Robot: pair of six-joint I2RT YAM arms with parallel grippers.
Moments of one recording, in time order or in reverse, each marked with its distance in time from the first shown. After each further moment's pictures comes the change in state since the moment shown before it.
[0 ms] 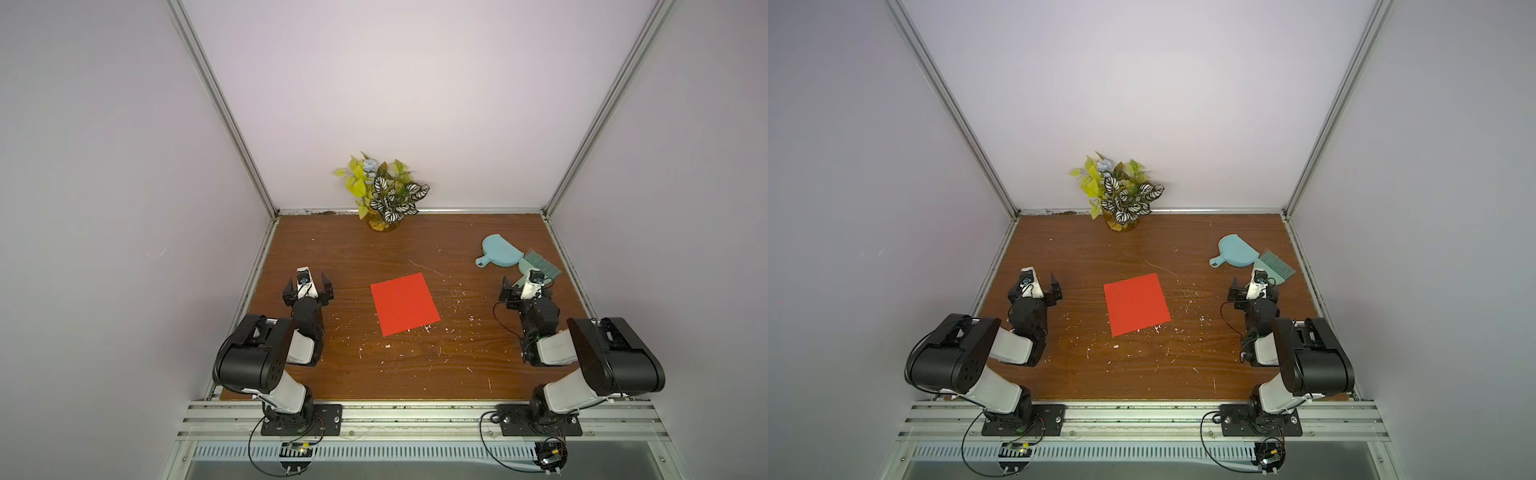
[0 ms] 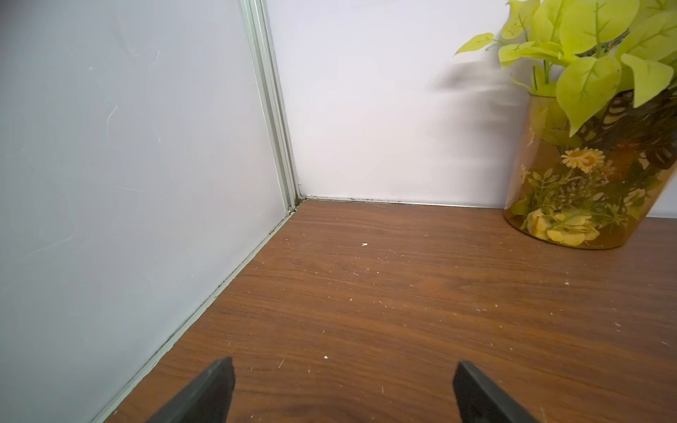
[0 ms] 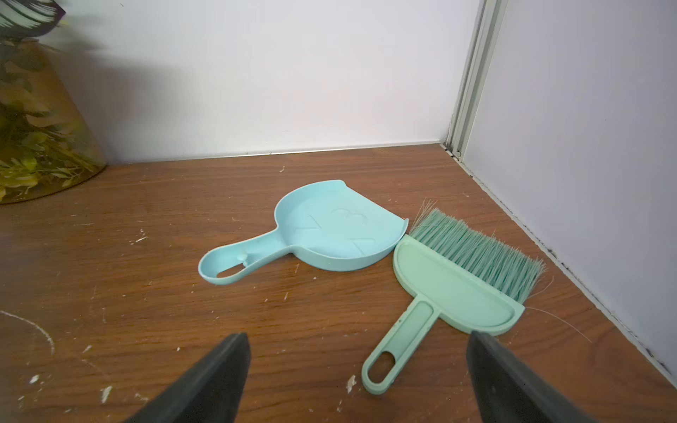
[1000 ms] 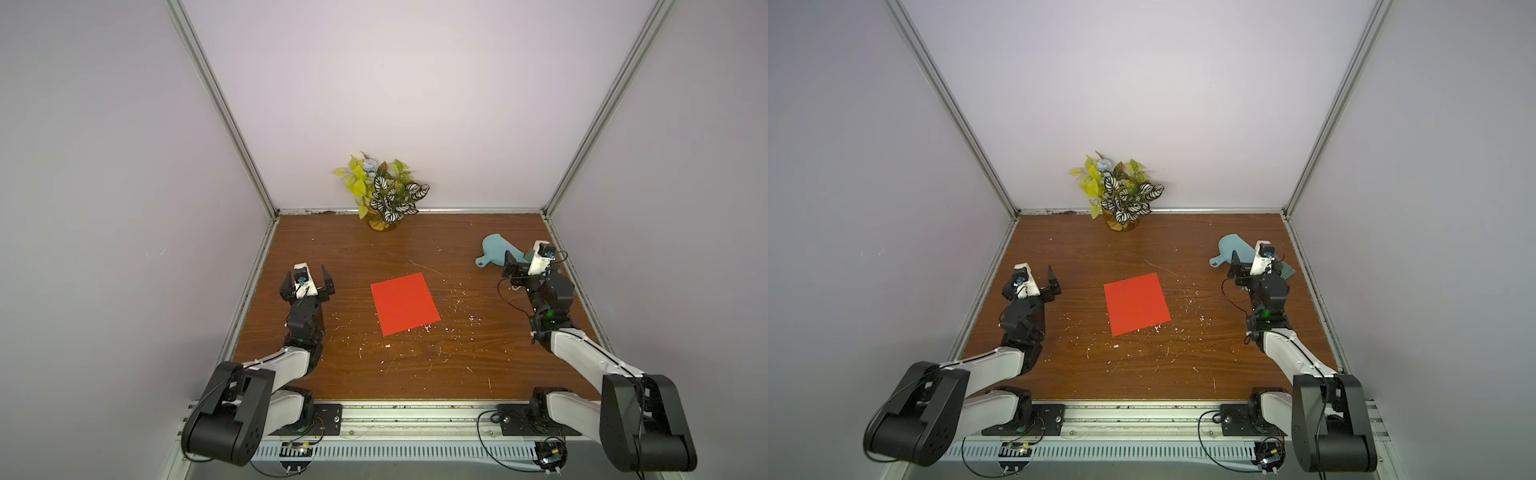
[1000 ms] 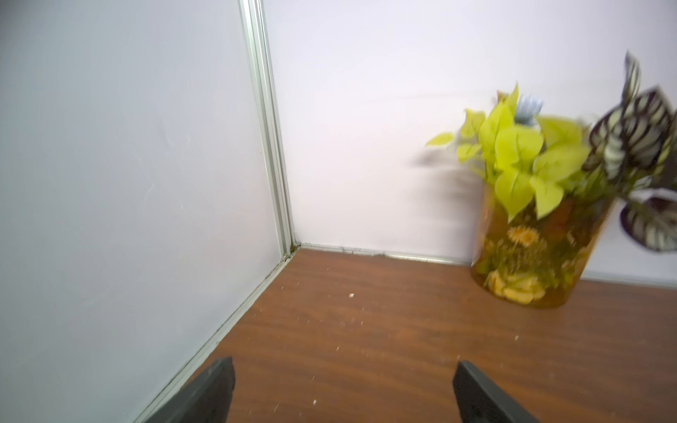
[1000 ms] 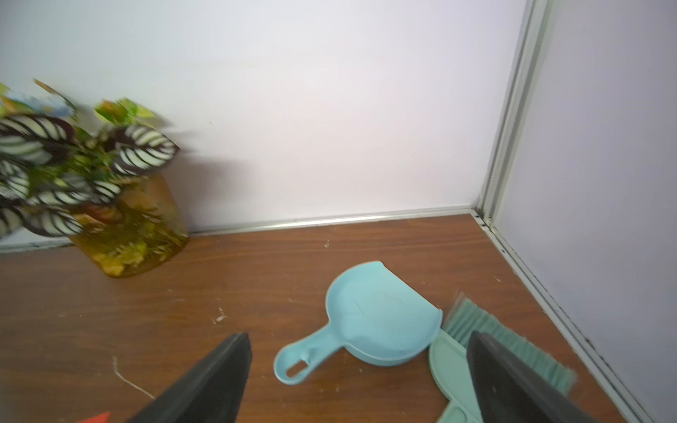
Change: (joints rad) left arm -0.082 -0.424 0.060 -0.332 -0.057 -0.022; right arm 0.018 -0.391 0.315 -0.635 -0.134 0.085
